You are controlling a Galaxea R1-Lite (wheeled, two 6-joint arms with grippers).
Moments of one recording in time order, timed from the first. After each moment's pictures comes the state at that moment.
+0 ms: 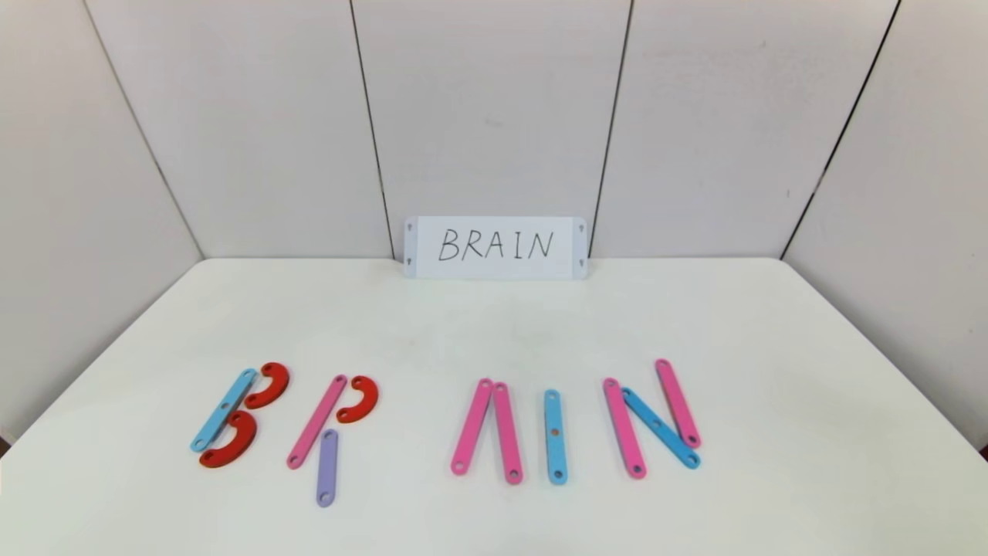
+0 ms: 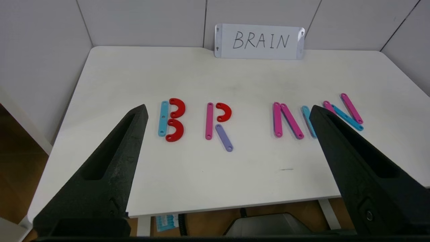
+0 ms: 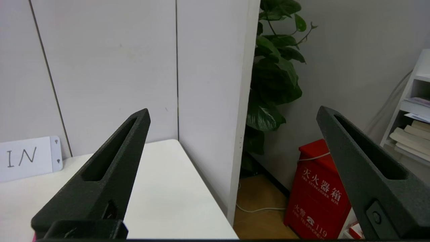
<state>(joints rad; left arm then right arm) 0.00 0.53 -1.48 1.02 -0.15 -0.10 -0.09 0.36 -1.26 0.59 -0.35 -0.13</state>
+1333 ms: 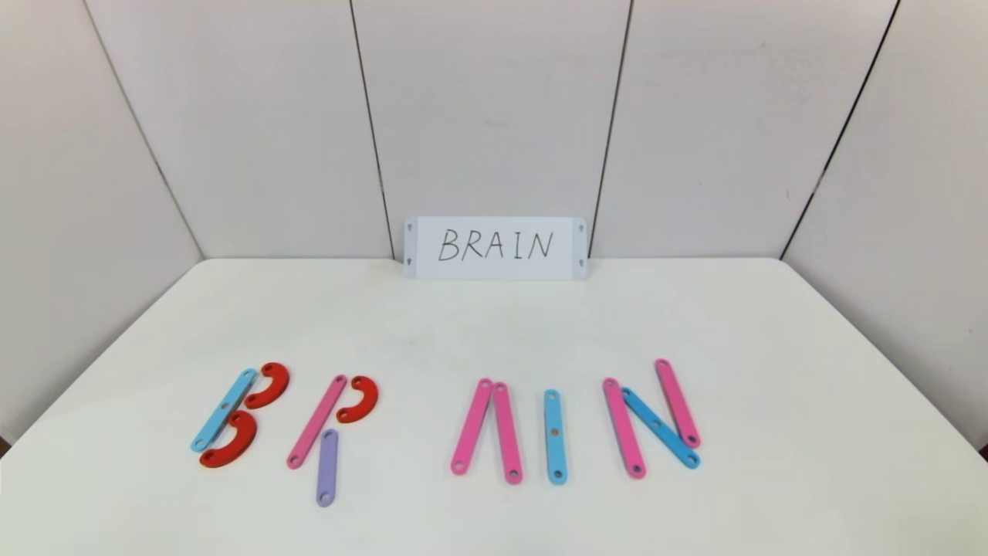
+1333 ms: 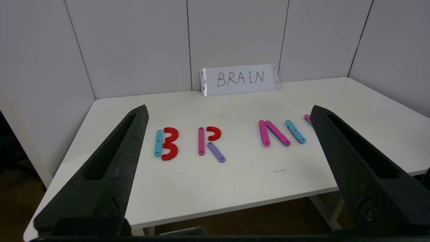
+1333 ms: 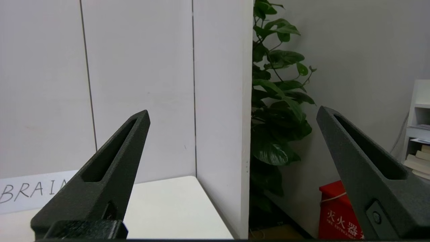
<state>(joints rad) 0.01 0.09 -1.38 1.04 -0.21 -0.06 0.00 0.06 -1.30 0.66 -0.31 -0.15</state>
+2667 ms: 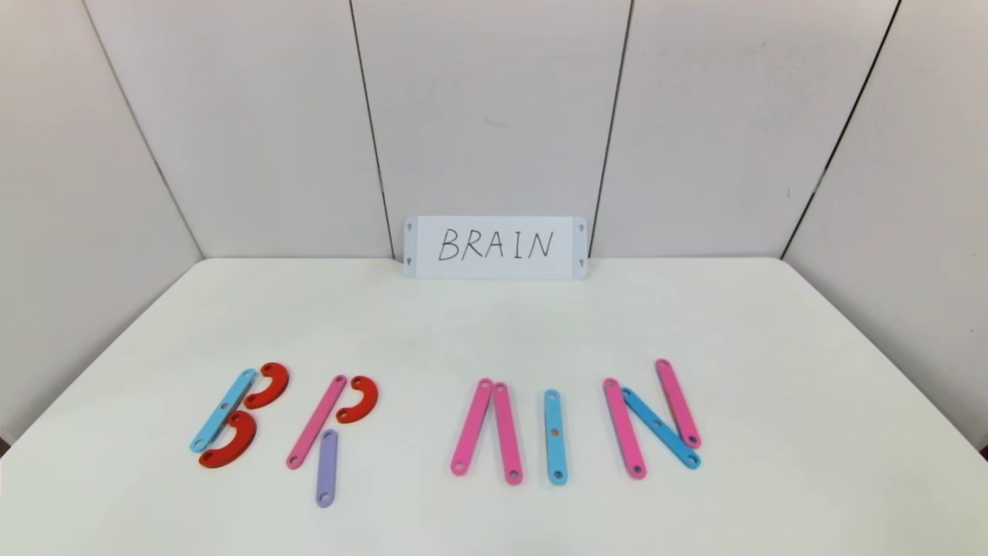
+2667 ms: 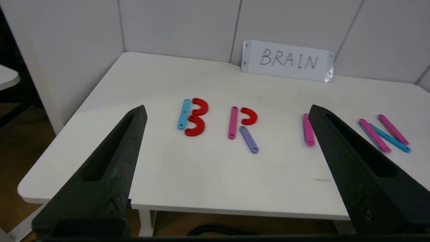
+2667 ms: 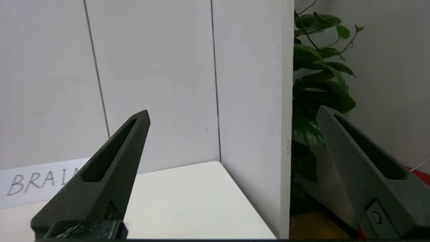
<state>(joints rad) 0.00 0.00 -0.79 0.67 0.04 -0.15 0.00 0.00 -0.55 0.04 -0.30 -0.06</state>
